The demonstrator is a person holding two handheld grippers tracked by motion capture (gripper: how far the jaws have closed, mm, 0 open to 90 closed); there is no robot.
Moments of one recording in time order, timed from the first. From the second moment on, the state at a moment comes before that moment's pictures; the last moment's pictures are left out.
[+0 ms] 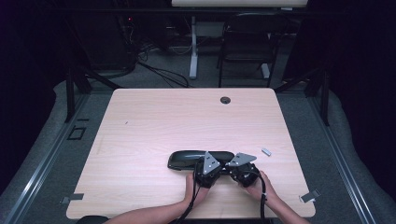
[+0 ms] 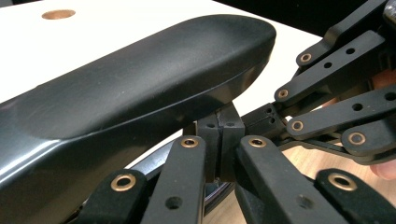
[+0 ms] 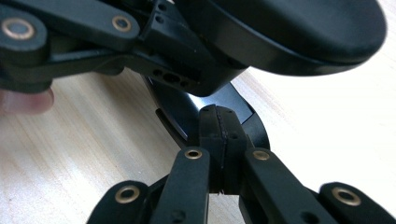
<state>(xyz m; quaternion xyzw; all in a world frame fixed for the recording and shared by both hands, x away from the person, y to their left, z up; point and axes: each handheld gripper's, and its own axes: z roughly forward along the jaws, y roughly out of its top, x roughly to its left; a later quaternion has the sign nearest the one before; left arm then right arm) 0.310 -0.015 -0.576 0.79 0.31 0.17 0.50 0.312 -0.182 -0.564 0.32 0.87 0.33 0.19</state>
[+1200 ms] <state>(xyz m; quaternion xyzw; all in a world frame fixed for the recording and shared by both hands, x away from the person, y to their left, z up) 0.319 -0.003 -0.499 0.71 0.26 0.24 0.61 0.316 -0.184 -0.565 0.33 0.86 0.33 0.19</state>
